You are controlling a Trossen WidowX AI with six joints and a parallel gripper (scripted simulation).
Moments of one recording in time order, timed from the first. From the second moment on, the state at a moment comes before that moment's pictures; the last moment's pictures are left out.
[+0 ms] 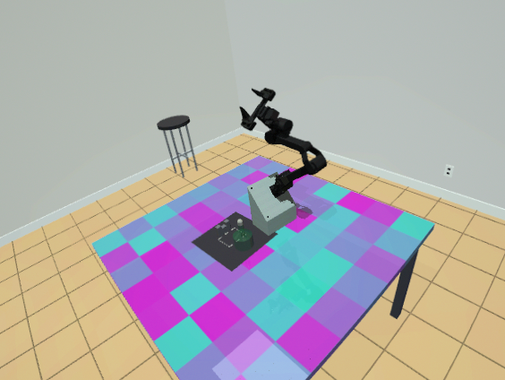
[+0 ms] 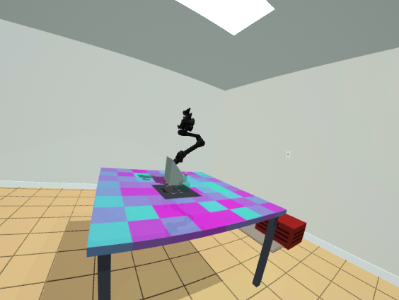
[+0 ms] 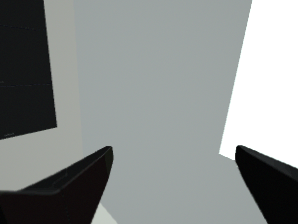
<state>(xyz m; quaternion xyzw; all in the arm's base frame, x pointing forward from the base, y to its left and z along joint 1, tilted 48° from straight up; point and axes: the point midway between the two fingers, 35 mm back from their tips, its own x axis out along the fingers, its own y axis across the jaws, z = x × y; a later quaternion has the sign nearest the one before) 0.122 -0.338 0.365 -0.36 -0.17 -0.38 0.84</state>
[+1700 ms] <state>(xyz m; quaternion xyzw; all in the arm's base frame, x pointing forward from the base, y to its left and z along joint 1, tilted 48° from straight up) 0.261 0.046 0.074 -0.32 0.18 0.63 0.68</state>
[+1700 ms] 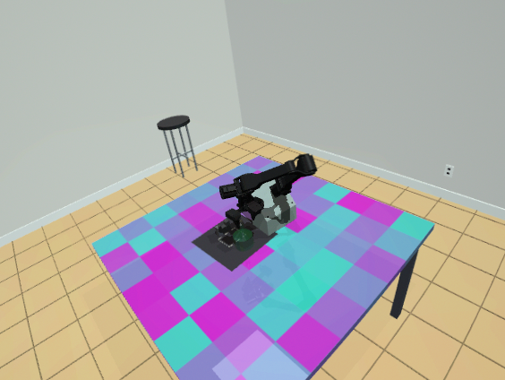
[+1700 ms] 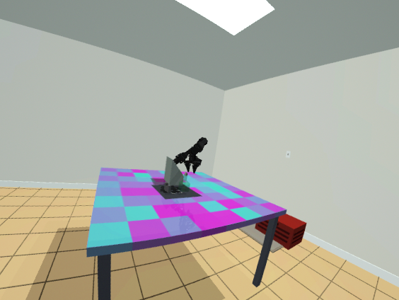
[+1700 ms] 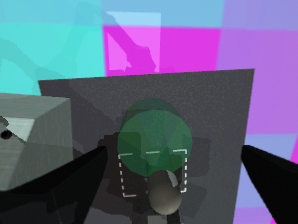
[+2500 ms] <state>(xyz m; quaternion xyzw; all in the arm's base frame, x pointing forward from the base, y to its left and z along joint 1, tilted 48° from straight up) 0.266 0.041 0.052 -0.31 0.20 0.67 0.64</state>
